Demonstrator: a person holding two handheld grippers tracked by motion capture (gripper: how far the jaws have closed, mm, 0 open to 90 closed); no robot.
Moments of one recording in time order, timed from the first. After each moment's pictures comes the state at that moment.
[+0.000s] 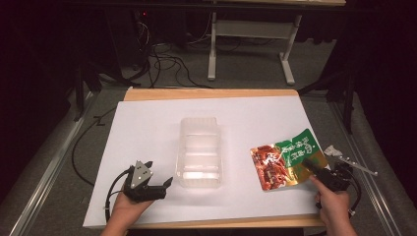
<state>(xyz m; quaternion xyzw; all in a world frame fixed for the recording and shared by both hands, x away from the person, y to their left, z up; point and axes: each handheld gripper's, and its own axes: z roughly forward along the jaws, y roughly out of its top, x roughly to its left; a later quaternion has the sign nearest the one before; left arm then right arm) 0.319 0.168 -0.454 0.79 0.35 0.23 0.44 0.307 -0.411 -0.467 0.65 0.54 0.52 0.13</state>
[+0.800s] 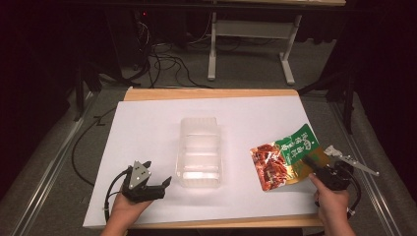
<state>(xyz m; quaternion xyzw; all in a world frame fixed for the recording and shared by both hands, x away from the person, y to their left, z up) 0.317 0.172 -0.453 0.79 0.36 0.24 0.44 0.303 -0.399 -0.450 0.61 0.56 0.53 0.18</state>
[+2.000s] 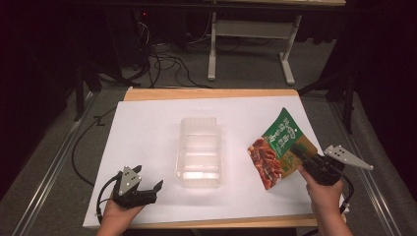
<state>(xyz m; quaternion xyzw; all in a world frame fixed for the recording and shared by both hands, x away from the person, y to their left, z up) 0.303 0.192 -0.453 0.78 0.37 0.25 0.43 0.302 -0.348 -0.397 0.45 0.63 0.57 0.26</state>
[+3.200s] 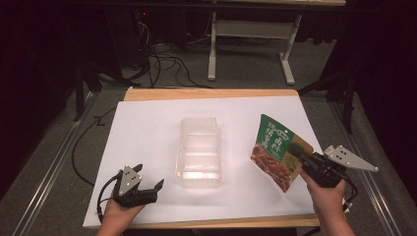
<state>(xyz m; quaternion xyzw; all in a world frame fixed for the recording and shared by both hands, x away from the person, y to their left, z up) 0.303 0.190 -0.451 0.78 0.37 0.26 0.45 0.289 -0.335 -0.374 0.38 0.66 0.59 0.26</state>
